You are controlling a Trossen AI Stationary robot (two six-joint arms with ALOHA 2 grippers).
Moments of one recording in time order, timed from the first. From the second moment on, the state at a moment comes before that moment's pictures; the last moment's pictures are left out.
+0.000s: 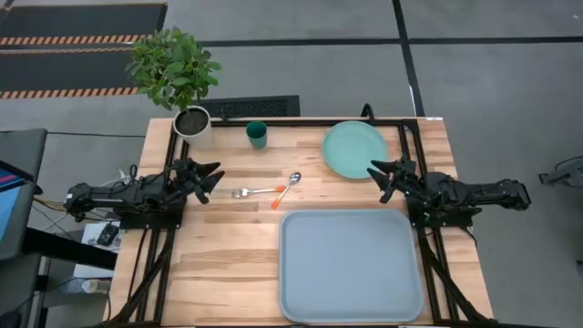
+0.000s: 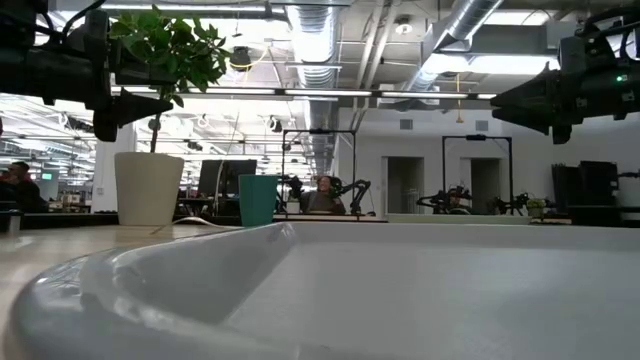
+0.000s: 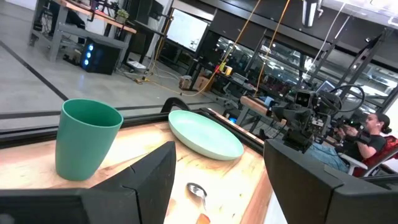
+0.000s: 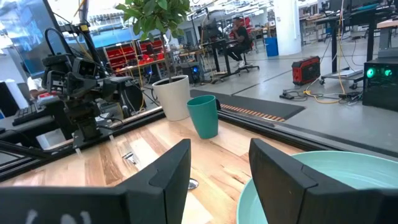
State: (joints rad) left arm -0.03 0.02 0.01 0.07 -0.53 -0.43; right arm 0.02 0.05 0.00 0.09 0.58 0.21
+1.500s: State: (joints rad) left arm -0.03 0.02 0.01 0.15 -0.63 -1.07; right arm 0.02 0.05 0.03 0.12 0.57 0.89
